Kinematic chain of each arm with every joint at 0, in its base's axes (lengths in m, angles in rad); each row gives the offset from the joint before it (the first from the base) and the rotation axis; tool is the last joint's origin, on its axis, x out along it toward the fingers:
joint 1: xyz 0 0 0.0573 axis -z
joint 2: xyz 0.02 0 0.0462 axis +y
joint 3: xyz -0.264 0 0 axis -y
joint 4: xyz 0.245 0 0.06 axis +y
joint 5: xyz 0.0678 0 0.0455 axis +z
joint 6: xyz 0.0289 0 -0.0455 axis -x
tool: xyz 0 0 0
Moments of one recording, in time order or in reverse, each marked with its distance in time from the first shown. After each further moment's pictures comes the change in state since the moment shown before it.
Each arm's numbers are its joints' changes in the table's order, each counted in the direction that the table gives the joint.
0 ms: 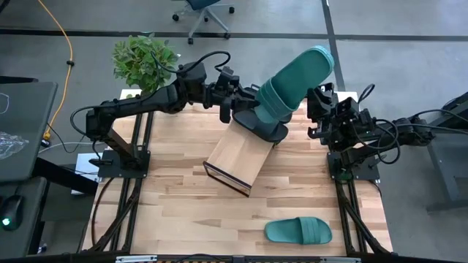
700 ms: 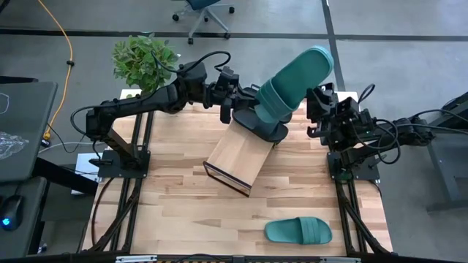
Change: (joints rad) left arm -0.001 0.000 0.000 0.010 0.003 -0.059; right arm 0.000 -0.001 0.000 0.013 -0.030 0.009
